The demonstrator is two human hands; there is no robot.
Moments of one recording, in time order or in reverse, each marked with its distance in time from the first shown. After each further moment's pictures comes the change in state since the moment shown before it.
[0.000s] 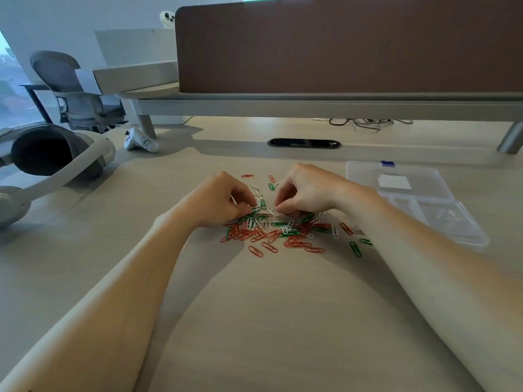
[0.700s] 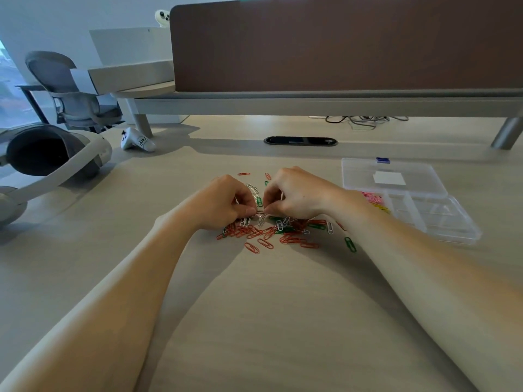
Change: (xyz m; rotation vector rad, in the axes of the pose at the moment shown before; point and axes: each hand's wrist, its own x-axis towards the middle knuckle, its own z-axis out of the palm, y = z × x) left_hand -0.002 0.009 0.005 0.041 -0.051 0.038; right_hand -0.002 -0.010 0.013 -0.056 0.045 -0.085
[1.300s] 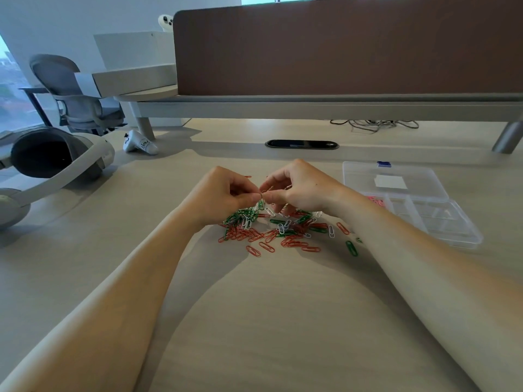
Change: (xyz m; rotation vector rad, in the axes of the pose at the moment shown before) left_hand -0.002 0.004 -0.002 -0.317 0.218 -0.004; right_hand -0.008 -0.001 -0.007 0.463 0.098 0.095
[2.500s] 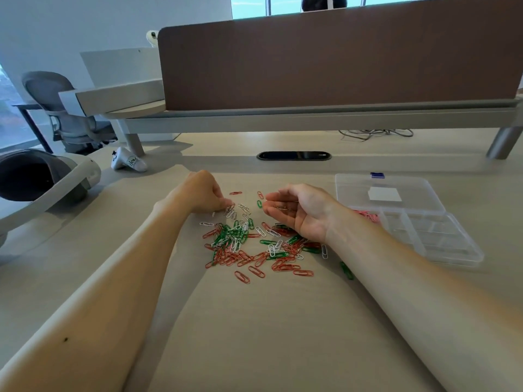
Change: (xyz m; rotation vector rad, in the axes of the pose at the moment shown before) left_hand 0.079 -0.045 -0.013 0.481 -0.122 -0.280; right_hand 0.012 0.022 -0.001 1.184 0.201 0.482
